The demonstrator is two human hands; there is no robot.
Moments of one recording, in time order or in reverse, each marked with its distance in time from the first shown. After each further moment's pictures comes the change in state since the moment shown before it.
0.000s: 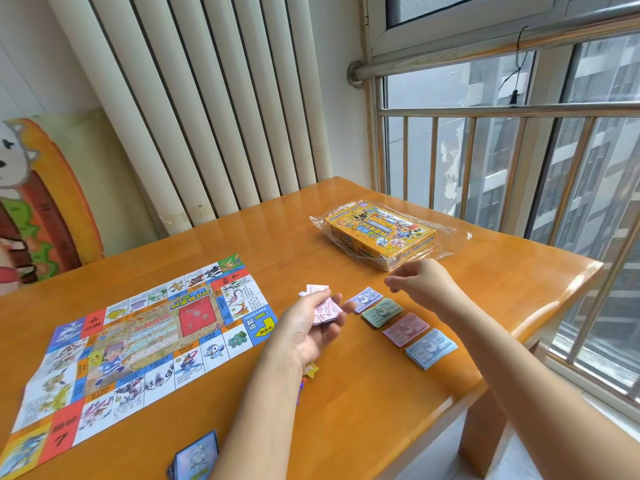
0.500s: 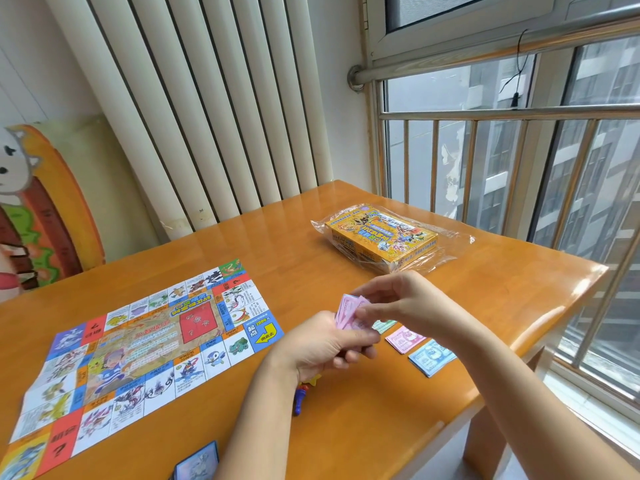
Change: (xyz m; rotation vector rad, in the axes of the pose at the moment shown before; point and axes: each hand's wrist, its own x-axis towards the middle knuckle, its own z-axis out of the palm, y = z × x) left_hand -0.013 -0.003 0.000 0.685 -0.352 0.070; right_hand -0.037 -0.025 0.005 0.354 -0.384 -0.256
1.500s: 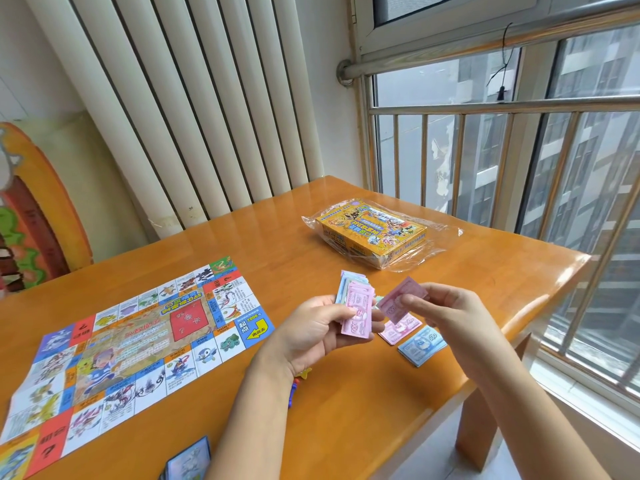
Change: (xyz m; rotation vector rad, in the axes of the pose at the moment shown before) left_hand 0.002 0.004 0.007 -0.353 -0.013 0.129; right_hand -0.052 0.019 -0.007 0.269 0.465 0.072
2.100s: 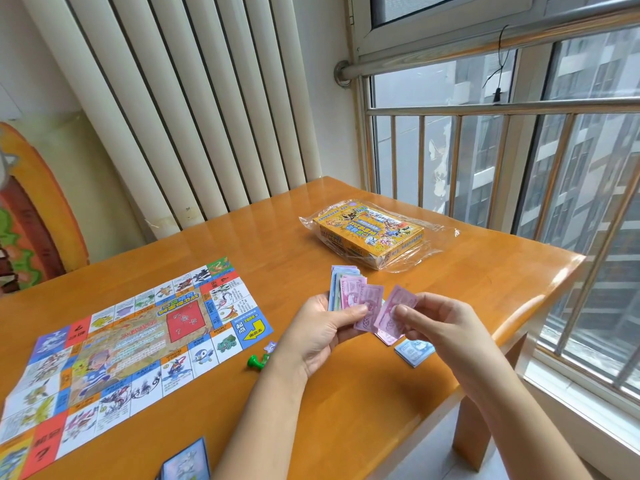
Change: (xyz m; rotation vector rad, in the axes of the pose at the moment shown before) left_hand 0.011 -0.012 0.010 -0.038 0.170 0.104; right_hand -0.013 0.003 0.005 0.068 -0.021 0.023
